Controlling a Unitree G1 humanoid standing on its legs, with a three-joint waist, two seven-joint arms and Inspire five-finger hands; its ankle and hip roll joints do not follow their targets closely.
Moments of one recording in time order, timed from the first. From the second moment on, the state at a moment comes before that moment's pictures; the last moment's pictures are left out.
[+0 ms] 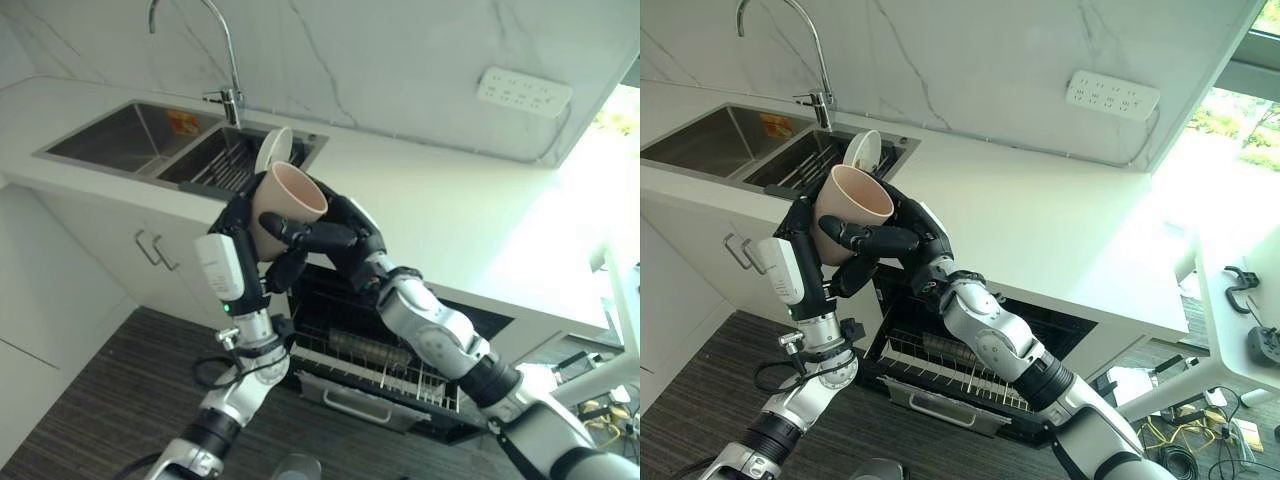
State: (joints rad) left arm -0.27 0.34 -0.36 0.27 0.61 -0.29 1.15; right arm -0.64 -0.28 0.61 0.02 0.96 0.04 -0.22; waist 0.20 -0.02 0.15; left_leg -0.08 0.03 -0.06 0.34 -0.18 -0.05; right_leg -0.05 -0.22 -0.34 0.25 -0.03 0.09
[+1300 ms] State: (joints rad) left arm 0.11 0.44 -0.23 -0.01 -0.07 -0.42 0.11; right arm -0.07 -0.38 0.13 -0.17 0.91 -0.29 -0.03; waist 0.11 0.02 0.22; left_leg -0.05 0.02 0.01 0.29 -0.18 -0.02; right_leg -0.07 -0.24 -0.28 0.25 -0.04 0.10
